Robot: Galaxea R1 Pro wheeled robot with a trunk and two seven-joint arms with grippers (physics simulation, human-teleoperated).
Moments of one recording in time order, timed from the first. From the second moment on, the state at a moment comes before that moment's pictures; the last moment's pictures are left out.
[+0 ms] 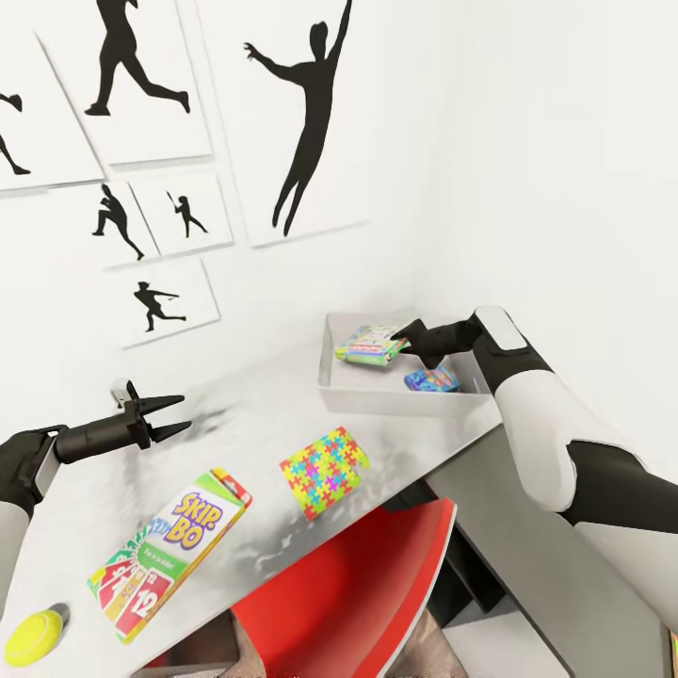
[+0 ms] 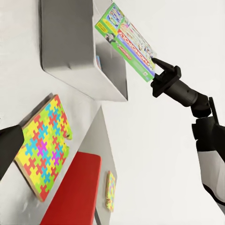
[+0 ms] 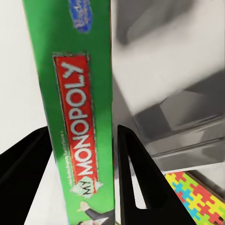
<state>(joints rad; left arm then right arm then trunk) -0.93 0.42 0.33 -0.55 0.02 1.04 -1.55 -1.37 0.02 -0.16 -0.49 -1.17 0.86 -0.52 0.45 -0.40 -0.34</state>
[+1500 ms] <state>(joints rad) -0.93 0.44 0.33 -0.56 0.02 1.04 -1.55 -1.37 0.02 -0.16 -0.60 -1.17 0.86 -0.52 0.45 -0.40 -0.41</state>
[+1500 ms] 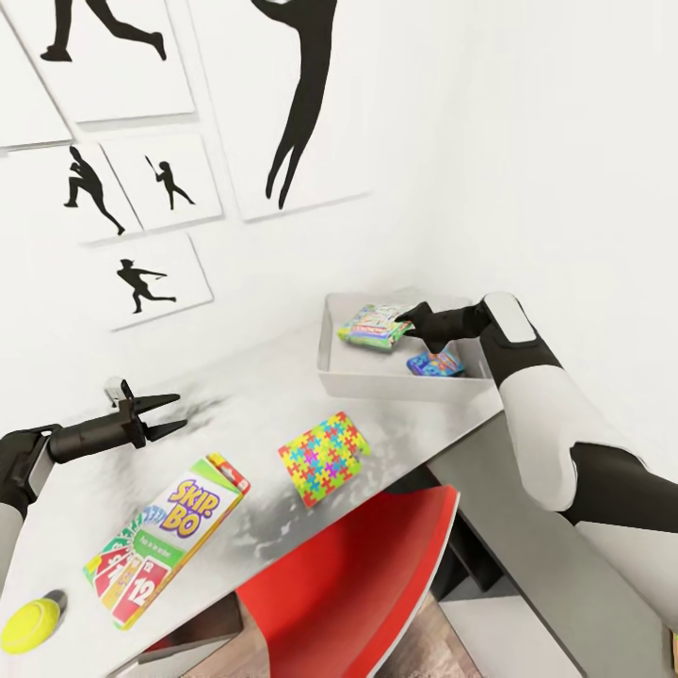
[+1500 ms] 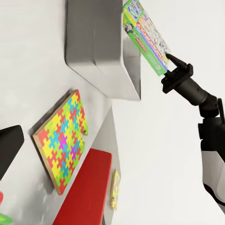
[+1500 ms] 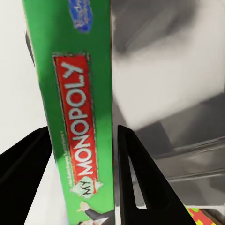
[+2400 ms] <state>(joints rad) -0.93 0.44 0.33 -0.56 0.02 1.04 -1.55 -1.37 0.02 -0.15 -0.69 -1.17 0.87 -0.52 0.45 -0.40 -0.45</state>
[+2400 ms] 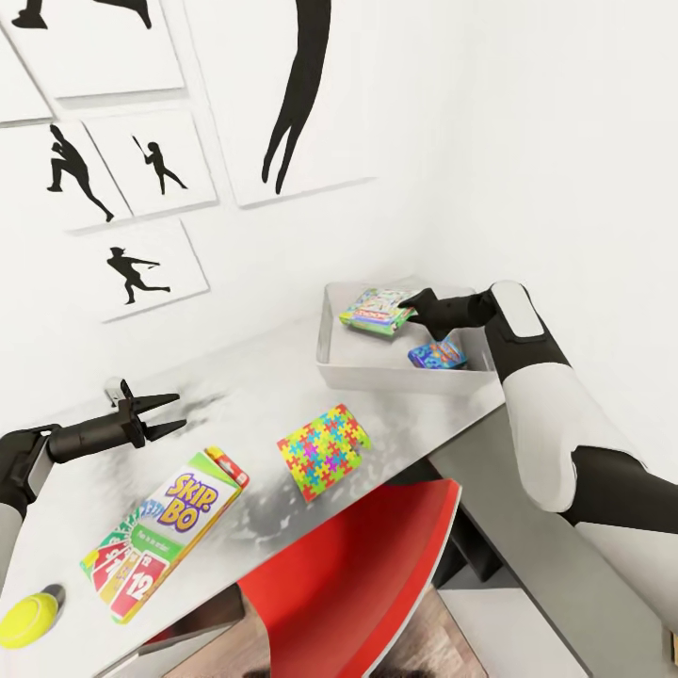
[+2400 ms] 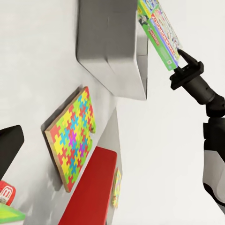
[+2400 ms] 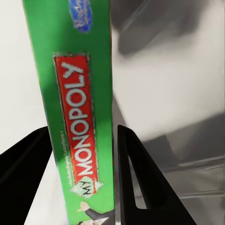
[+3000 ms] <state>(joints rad) -0.93 0.44 0.33 -0.56 0.02 1.04 -1.55 -1.37 0.03 -0.15 -0.70 -1.17 0.94 -0.49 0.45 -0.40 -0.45</state>
